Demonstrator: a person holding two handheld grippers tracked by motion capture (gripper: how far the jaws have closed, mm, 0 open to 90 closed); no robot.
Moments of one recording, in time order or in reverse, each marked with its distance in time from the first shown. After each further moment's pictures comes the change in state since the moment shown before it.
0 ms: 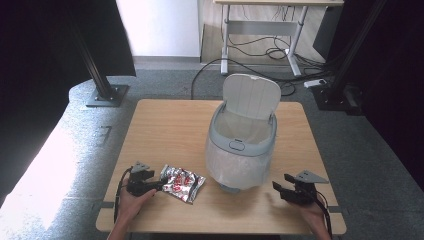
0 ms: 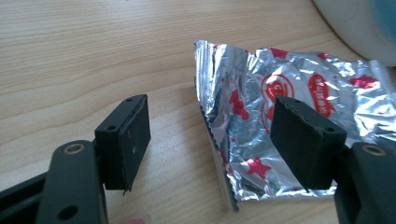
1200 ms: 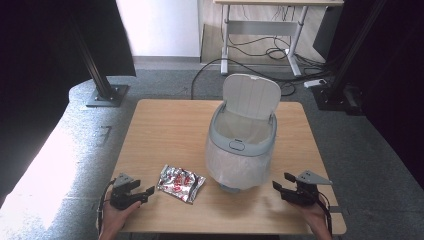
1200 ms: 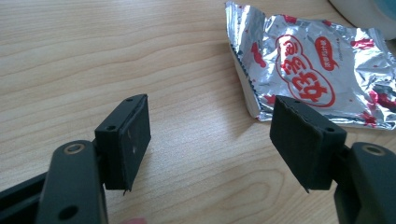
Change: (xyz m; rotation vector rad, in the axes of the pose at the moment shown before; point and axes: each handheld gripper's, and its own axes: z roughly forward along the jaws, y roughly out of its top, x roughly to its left) left arm 0.014 -0.036 -0.045 -0.042 0.015 -0.009; right arm 0.006 0.008 -0.012 -0.048 0.022 -0.014
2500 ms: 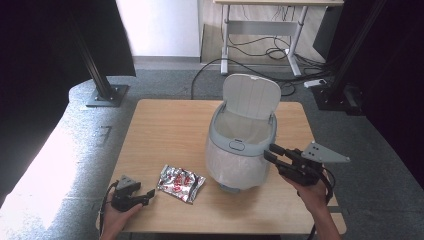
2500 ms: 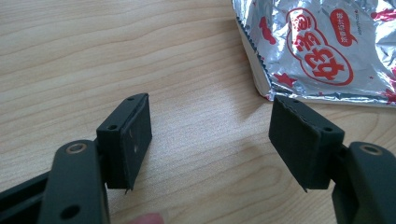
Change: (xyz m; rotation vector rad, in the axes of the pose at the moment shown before) left arm -0.001 -0.008 0.006 0.045 0.027 0.032; right arm 0.053 0.137 -0.057 -0.302 0.213 -0.097
